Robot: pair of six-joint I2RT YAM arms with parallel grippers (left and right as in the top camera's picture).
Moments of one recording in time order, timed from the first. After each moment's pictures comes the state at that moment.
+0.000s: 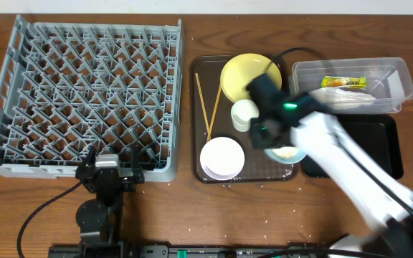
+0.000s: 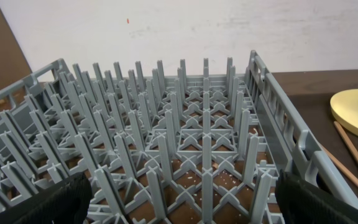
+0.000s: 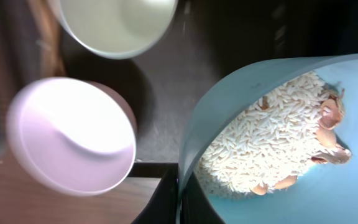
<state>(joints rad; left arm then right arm) 0.07 0.01 0.04 -0.14 0.02 0.06 0.53 1.59 1.33 -1.12 0.03 0.55</state>
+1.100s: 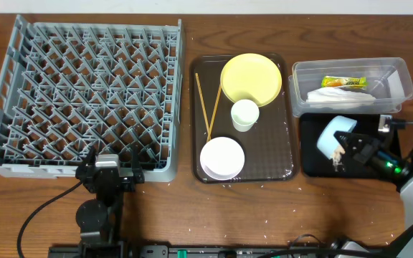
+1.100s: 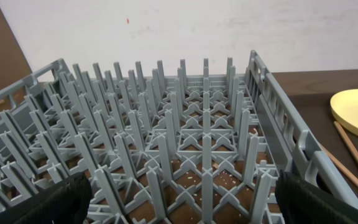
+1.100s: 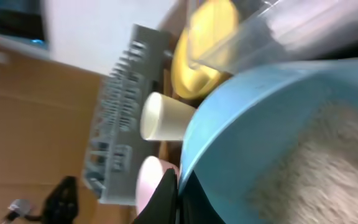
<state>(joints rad) 0.07 0.01 0.04 -0.14 0.02 0.06 -0.64 1.35 0.65 -0.45 -1.24 0.04</state>
